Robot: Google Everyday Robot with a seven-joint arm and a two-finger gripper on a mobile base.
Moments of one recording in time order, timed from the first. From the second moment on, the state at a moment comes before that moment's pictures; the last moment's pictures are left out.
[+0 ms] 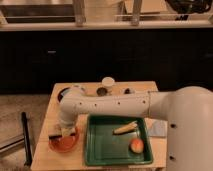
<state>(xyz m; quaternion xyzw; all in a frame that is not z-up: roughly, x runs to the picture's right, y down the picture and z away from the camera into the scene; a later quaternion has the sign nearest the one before) -0.222 0.192 0.721 -0.31 -0.25 -0.10 0.91</state>
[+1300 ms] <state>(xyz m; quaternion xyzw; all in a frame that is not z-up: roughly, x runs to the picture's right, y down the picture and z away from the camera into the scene) -0.237 0.200 0.744 -0.36 -0.31 -0.22 0.85</state>
